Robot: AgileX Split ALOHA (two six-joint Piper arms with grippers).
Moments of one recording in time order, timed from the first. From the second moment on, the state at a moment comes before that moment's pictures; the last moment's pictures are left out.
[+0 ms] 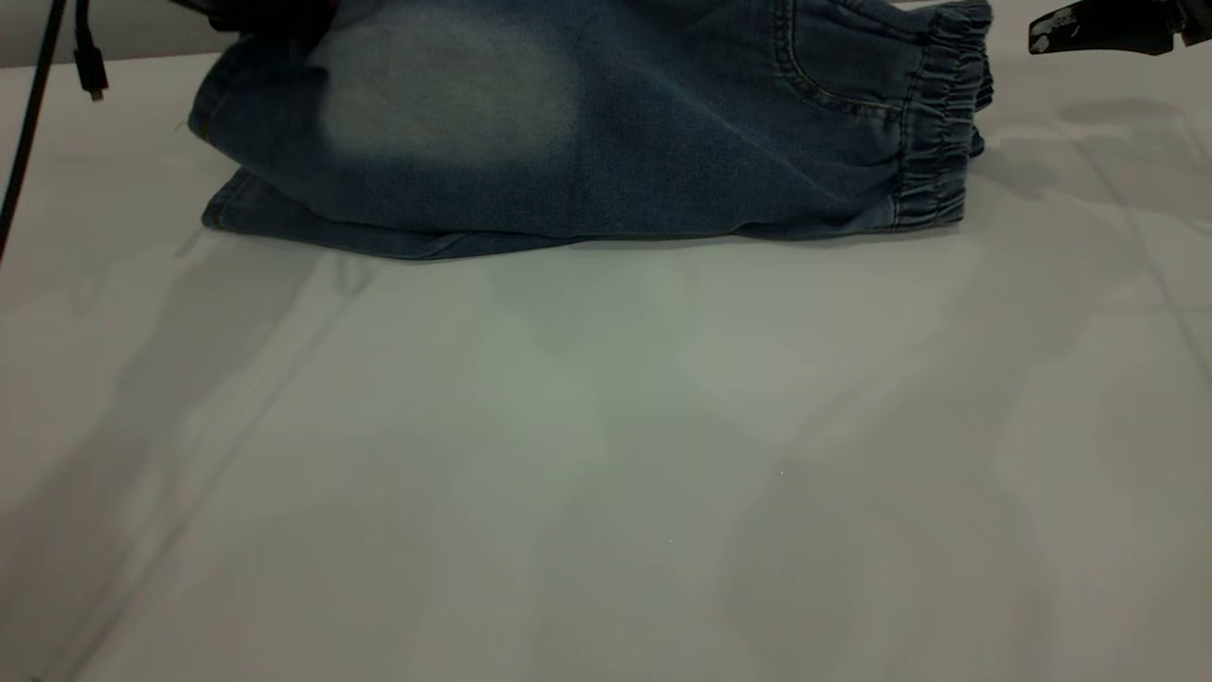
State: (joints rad) left arm -0.17 2.12 -1.33 -0.39 0.16 0.36; right arm -0.23 2.28 -1.43 1.32 0.98 -1.09
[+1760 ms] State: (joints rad) left arm -0.17 2.11 -1.33 -0.39 0.12 0.36; right arm -0.18 2.48 -1.43 1.37 1.11 -1.02
